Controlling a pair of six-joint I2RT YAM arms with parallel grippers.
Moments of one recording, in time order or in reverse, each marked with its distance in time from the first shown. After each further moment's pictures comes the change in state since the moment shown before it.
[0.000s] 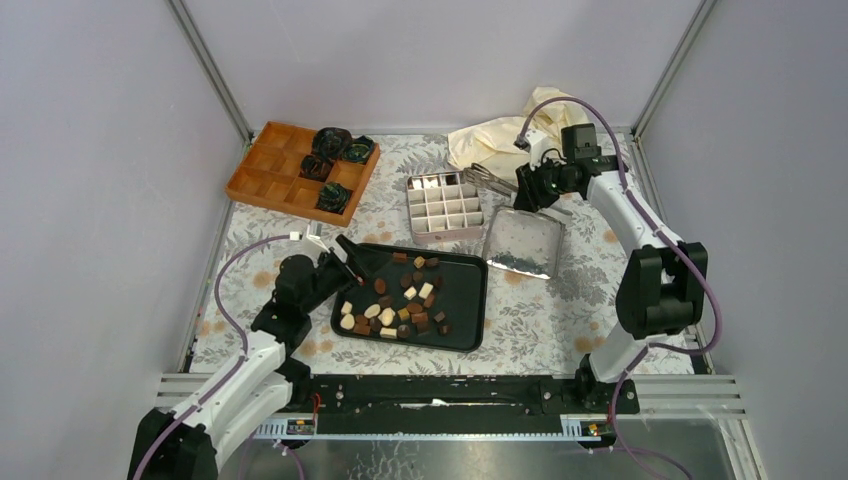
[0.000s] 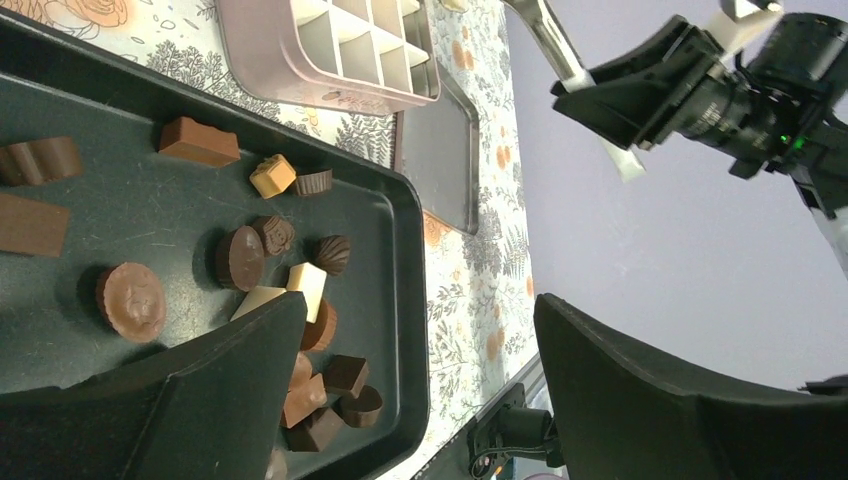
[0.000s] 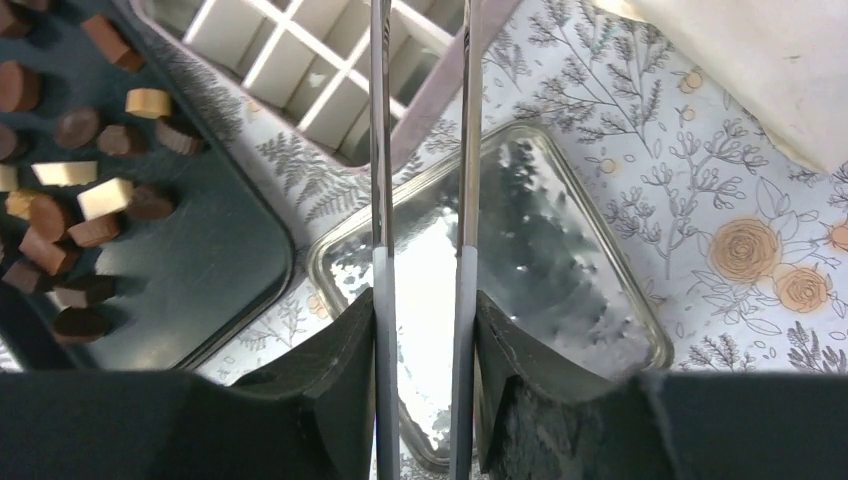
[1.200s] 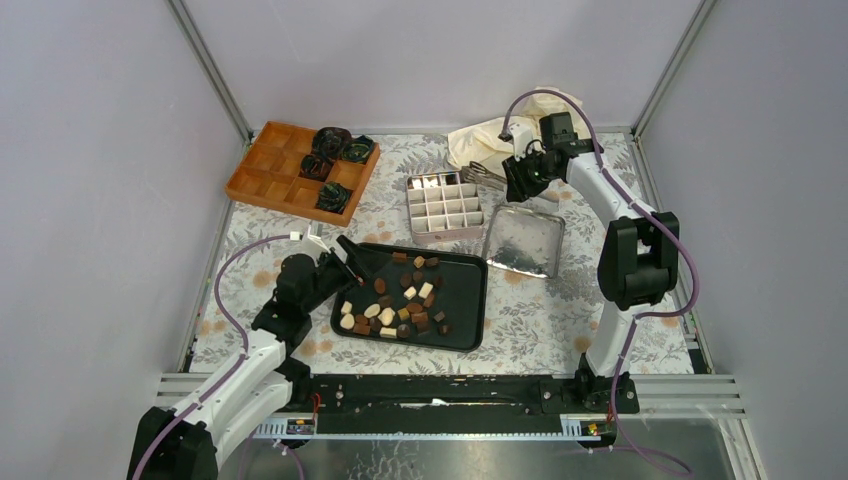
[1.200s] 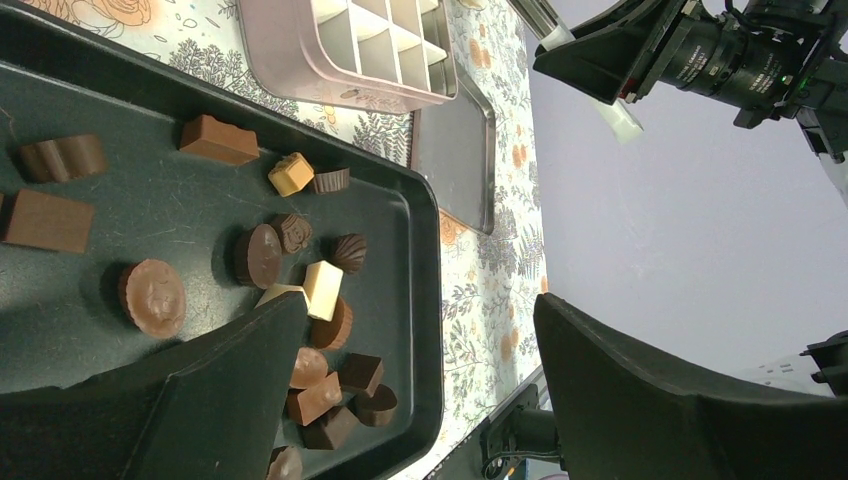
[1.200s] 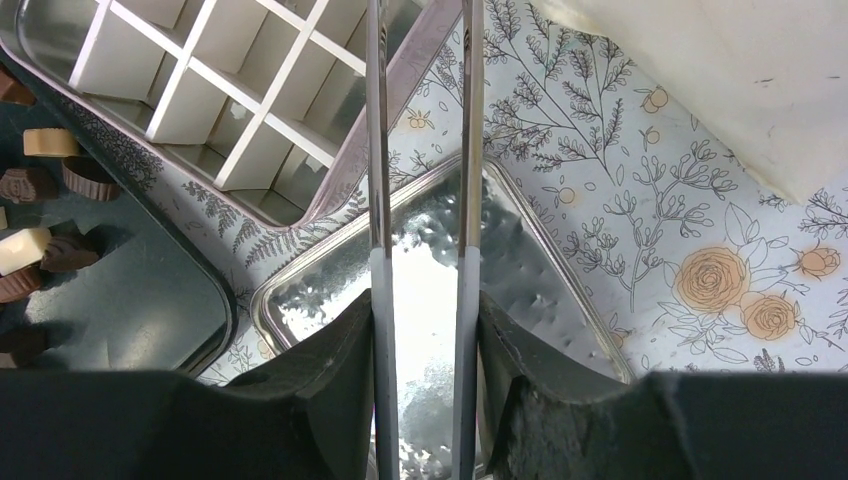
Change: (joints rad) left arm 0.000 0.000 0.001 -0.020 -0.015 0.023; right arm 0.050 0.248 0.229 -0.045 0.153 0.035
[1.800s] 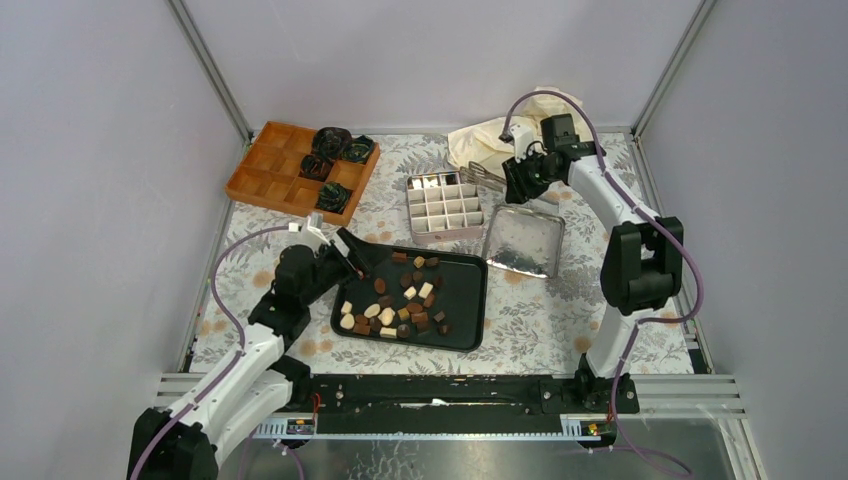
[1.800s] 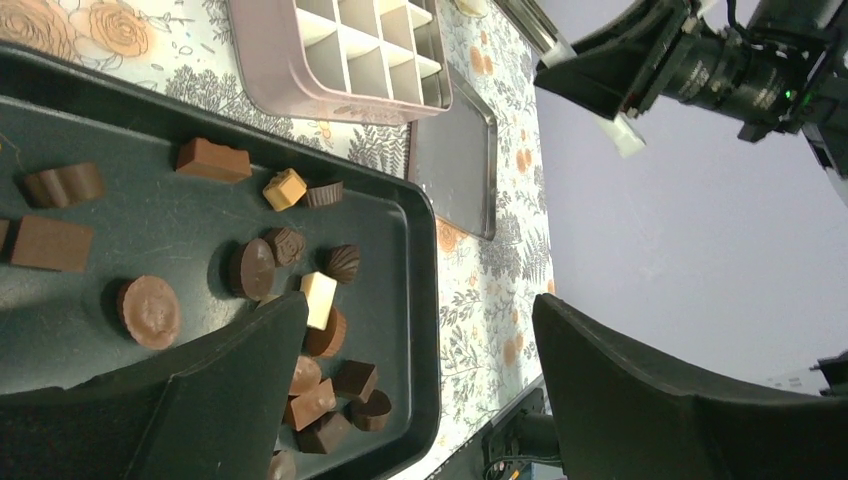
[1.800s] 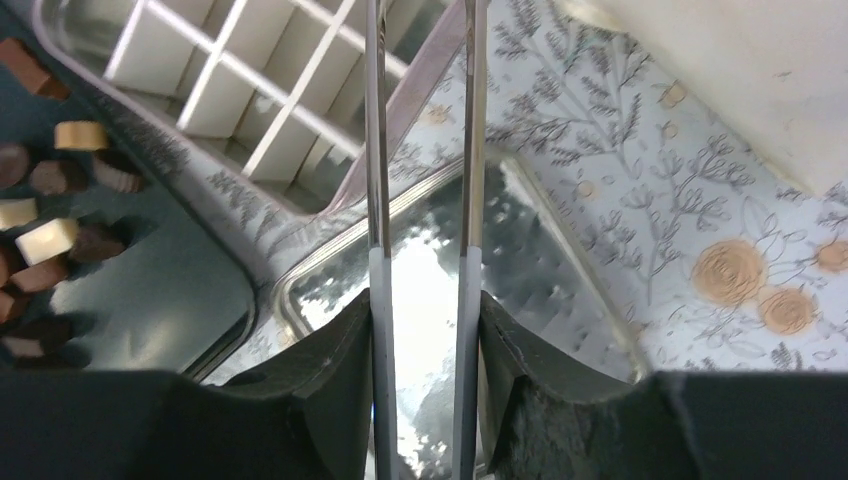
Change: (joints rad) left arm 0.000 0.006 0.072 -0.081 -0.008 0.031; right arm 0.005 -0.018 -0.014 0.002 -0.010 0.008
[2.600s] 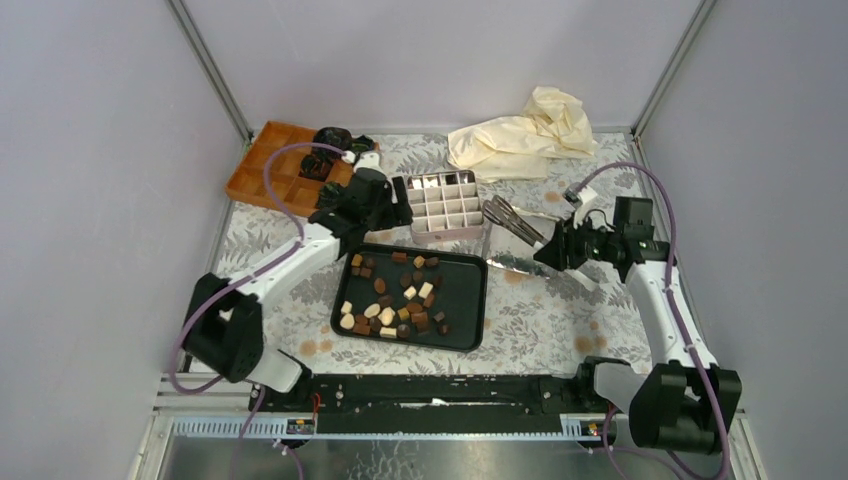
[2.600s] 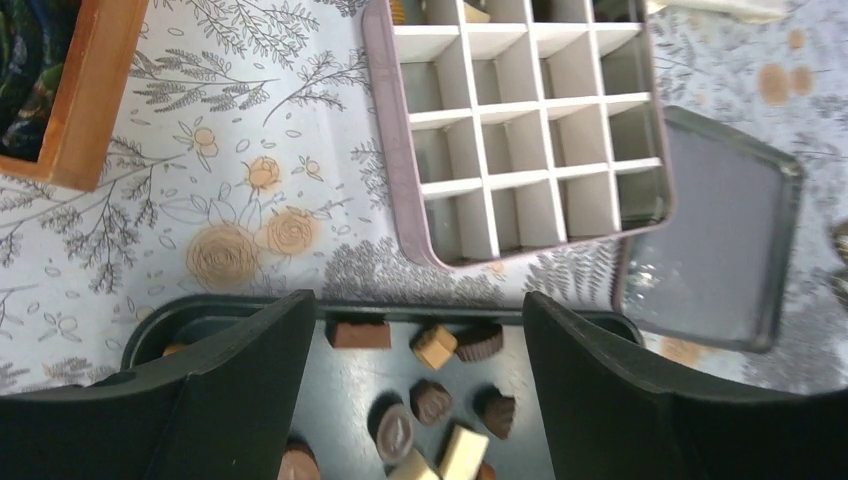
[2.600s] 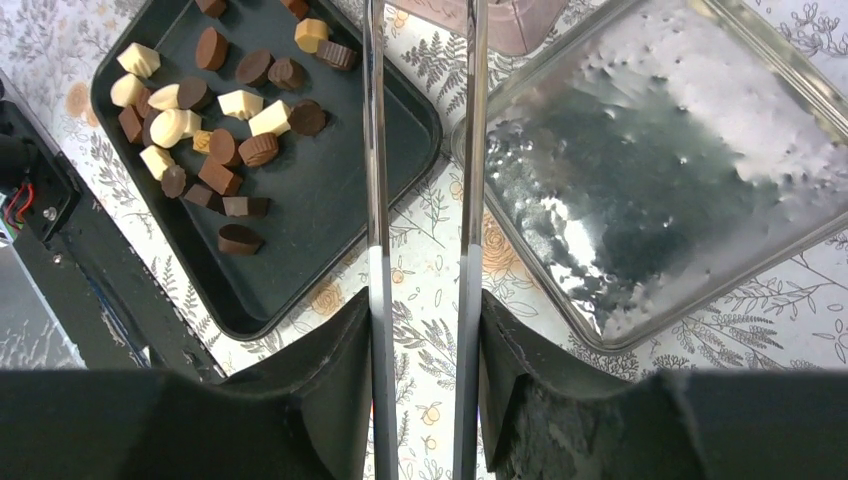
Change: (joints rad) left arm -0.145 0.665 0.689 -0.370 -0.427 0.417; right arm -0.269 -0.777 -0.768 0.107 -0.423 0.054
